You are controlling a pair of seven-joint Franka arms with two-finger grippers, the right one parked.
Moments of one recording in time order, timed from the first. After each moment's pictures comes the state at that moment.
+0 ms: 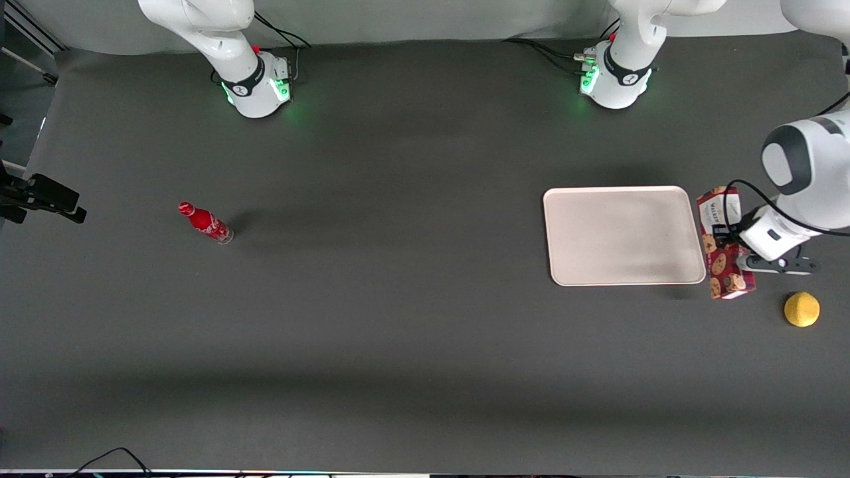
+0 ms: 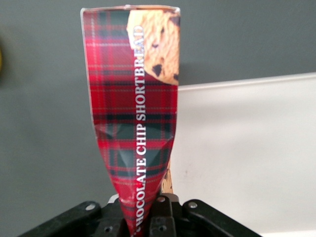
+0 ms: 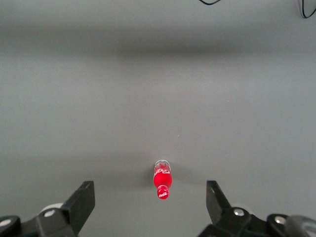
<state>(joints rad) -0.12 0.20 0.33 -2.17 -0.03 2.27 0.30</state>
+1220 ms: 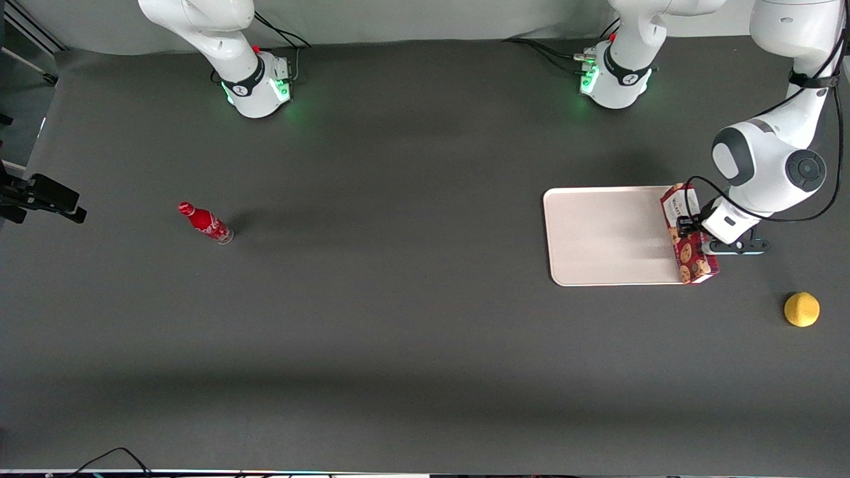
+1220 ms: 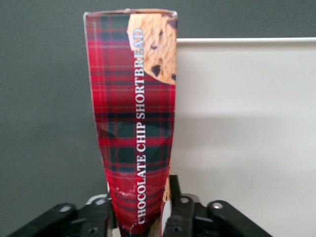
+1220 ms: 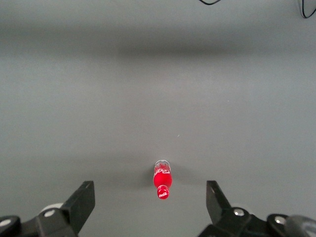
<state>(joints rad) -0.13 0.24 0.32 -2.41 -0.15 2.58 0.31</state>
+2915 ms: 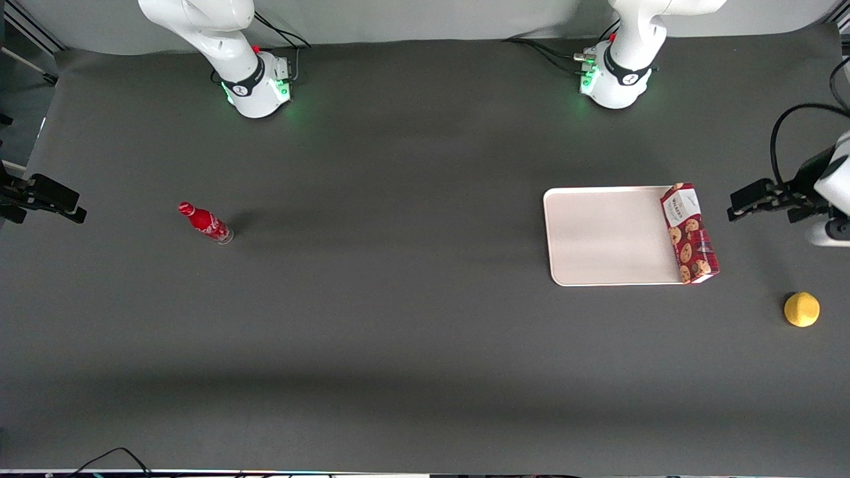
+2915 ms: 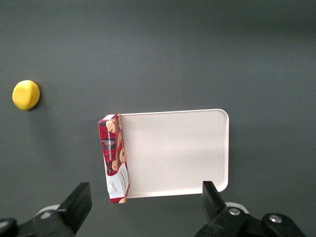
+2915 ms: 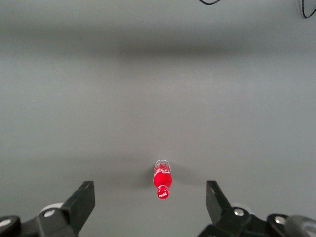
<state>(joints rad) -0.13 0.08 0.14 -1.55 -0.04 1.61 0.04</state>
